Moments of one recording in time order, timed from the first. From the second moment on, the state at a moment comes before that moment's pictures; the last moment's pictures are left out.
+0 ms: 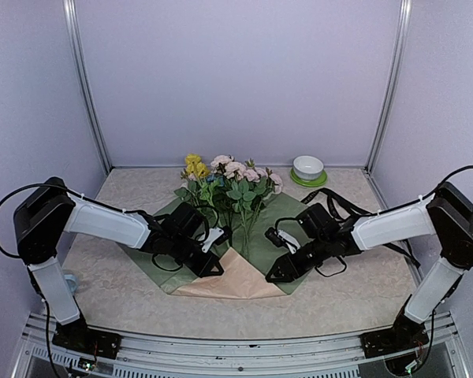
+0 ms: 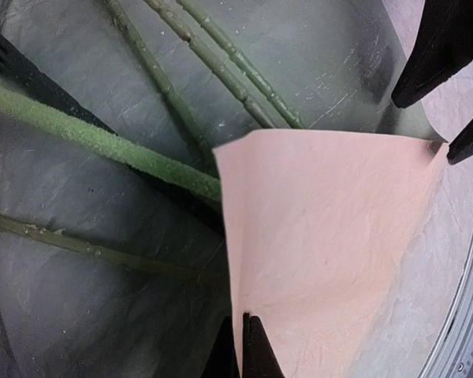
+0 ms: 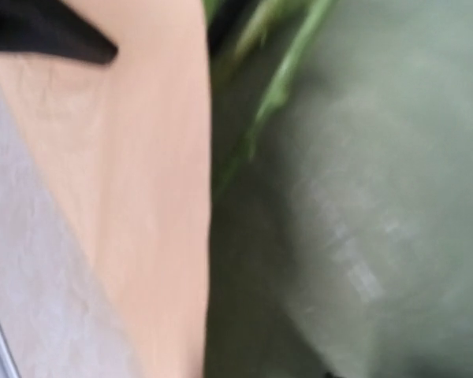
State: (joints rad) left arm -0.82 1.79 0.94 -0.12 0.35 -0.12; right arm 0.76 1.64 0.79 -0.10 -0.53 0.22
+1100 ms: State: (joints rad) left arm -0.52 1.63 0.76 -0.15 0.09 -0.31; right arm 0.76 1.74 0.81 -0.22 -0.62 0.25
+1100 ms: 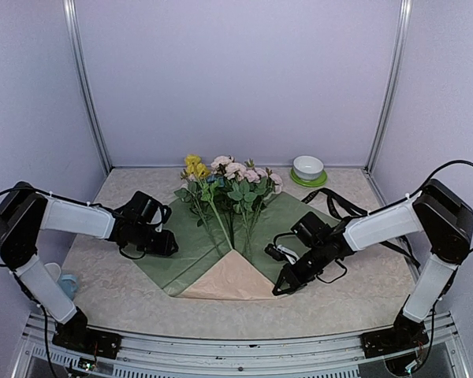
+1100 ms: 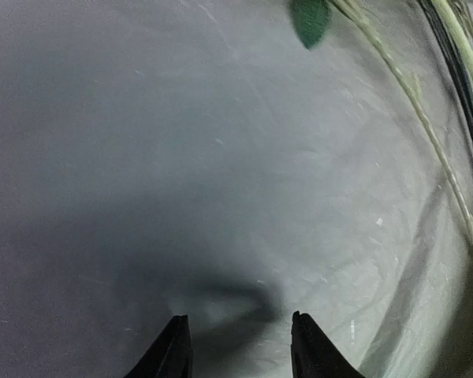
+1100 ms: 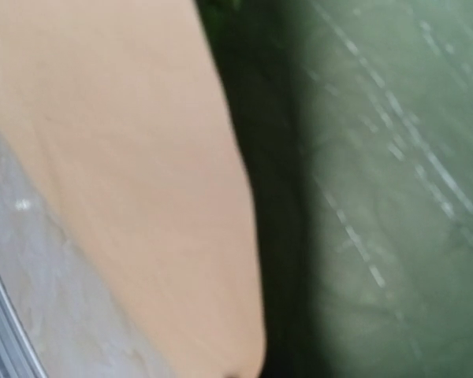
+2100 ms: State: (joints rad) left arm -0.84 1.45 0.79 -0.10 -0.08 -0.22; right arm 0.74 1.73 0.83 -0.35 -0.63 0.20
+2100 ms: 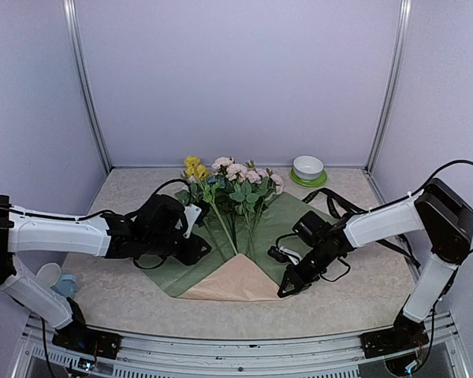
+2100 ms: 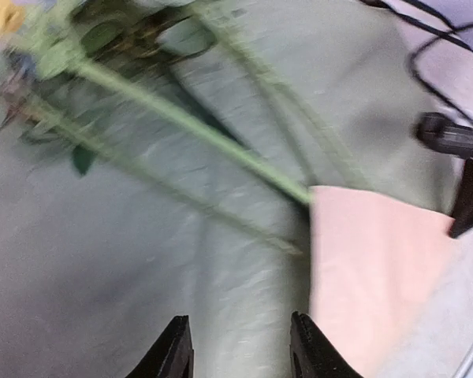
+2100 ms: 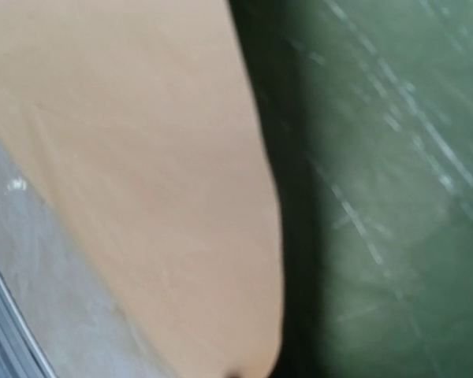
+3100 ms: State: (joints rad) left arm -1.08 1.55 0.81 -0.65 -0.22 -0.56; right arm 0.74 1.75 0.86 -0.38 -0.62 0.18
